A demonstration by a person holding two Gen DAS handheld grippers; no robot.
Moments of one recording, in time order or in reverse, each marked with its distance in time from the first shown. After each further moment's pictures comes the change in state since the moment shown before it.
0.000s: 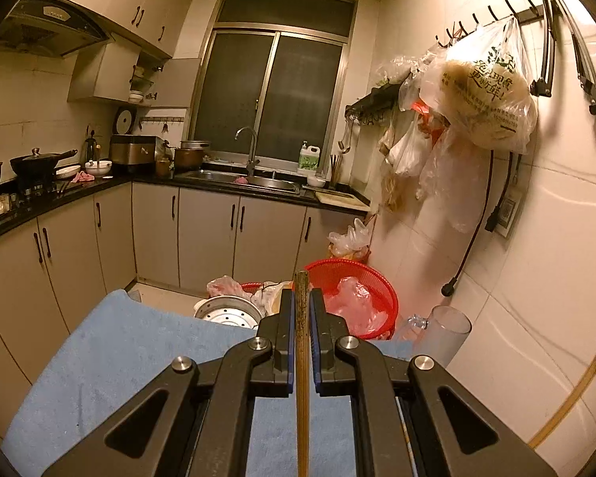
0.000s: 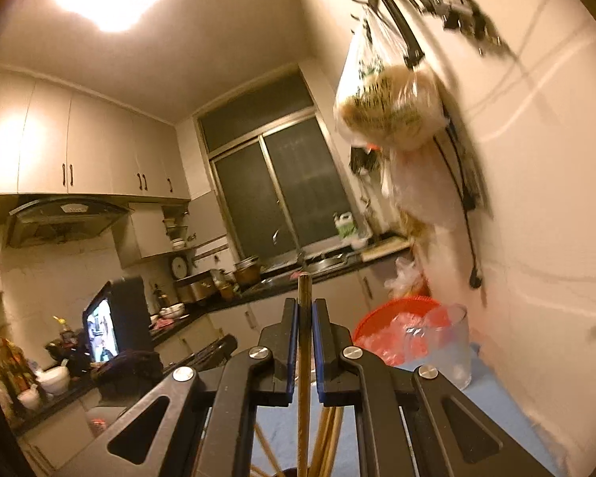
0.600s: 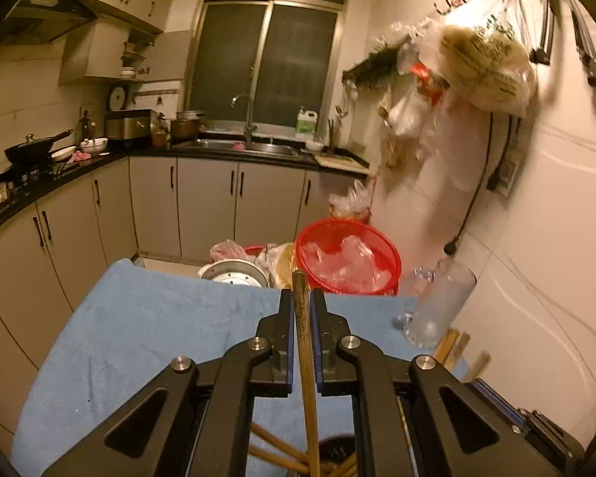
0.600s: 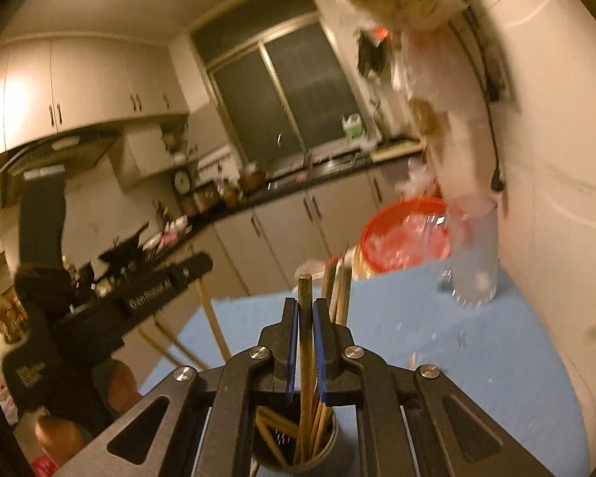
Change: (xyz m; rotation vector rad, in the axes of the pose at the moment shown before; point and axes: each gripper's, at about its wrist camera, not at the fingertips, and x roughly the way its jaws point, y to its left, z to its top) left arm -0.003 0.008 -0.021 0.036 0.146 -0.012; right arm 0.060 -0.021 -0.063 0.034 0.421 0.068
